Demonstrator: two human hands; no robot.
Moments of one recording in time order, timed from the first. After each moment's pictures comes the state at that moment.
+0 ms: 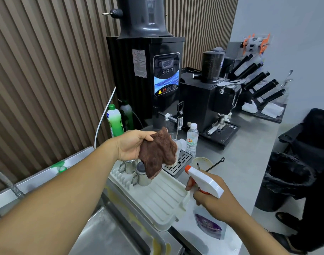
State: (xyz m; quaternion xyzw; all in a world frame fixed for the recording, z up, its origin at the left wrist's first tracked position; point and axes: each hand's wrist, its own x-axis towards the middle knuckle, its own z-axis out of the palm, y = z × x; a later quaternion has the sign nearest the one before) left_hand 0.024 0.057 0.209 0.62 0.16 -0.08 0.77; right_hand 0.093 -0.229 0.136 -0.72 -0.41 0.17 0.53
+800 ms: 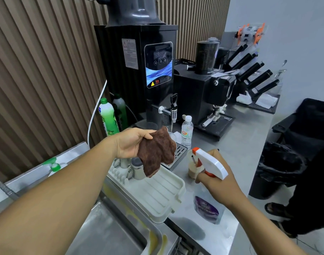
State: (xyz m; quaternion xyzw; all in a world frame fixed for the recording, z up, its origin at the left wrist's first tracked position) left_hand 0.034 0.044 0.197 0.61 0.17 -0.11 0.76; right_hand 0.114 -0.235 0.132 -0.72 -0.37 0.08 0.58
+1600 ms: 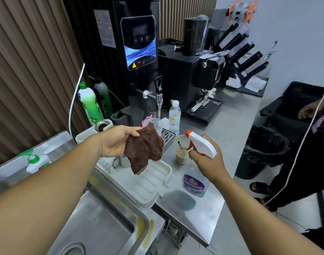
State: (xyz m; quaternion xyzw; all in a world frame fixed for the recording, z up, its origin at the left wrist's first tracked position) left_hand 0.043 0.037 0.159 0.61 0.21 -0.12 0.75; right_hand 0.159 -0.233 0.098 -0.73 -0.28 0.05 0.62
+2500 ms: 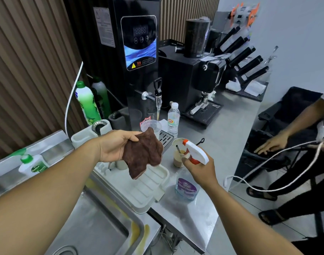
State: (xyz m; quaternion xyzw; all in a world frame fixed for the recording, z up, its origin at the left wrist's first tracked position) left_hand 0.047 0.037 0.150 0.59 0.20 -0.13 0.77; right_hand 0.180 -0.222 0.044 -0.76 -0.19 0.07 0.61
